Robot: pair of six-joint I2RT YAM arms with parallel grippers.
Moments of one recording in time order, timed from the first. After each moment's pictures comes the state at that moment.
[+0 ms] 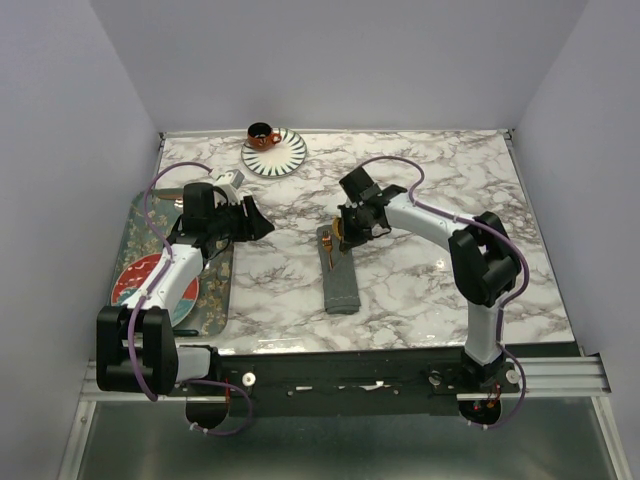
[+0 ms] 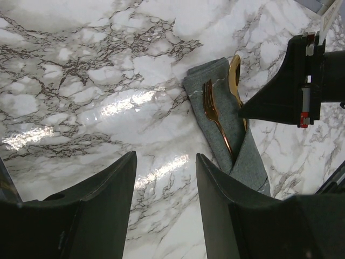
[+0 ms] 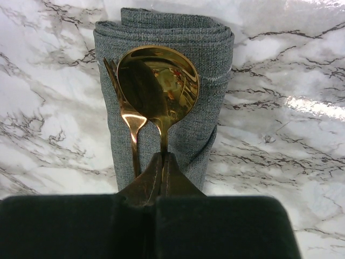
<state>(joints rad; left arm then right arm) -0.06 1.28 0.78 -0.09 0.58 -0.27 0.64 1.97 1.46 -0.60 -0.13 0.53</state>
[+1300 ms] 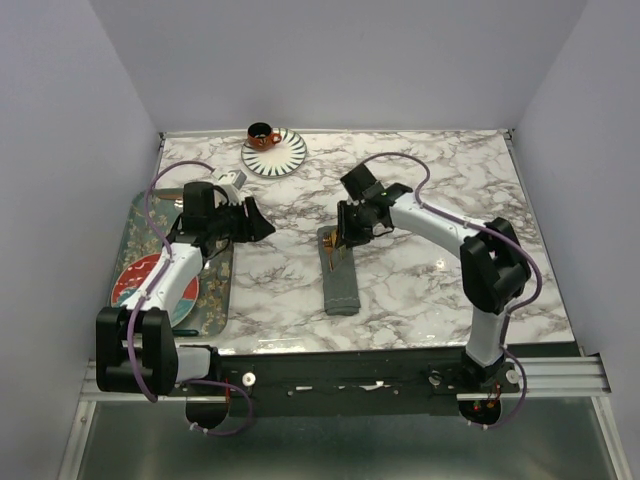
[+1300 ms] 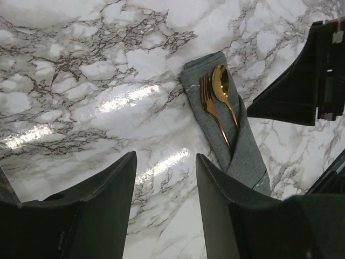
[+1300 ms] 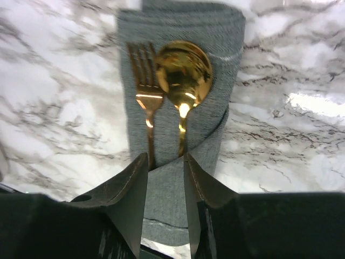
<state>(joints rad) -0.06 1.28 0.77 -0.11 0.60 -0.25 0.66 1.92 1.43 -0.63 -0.12 0.58</state>
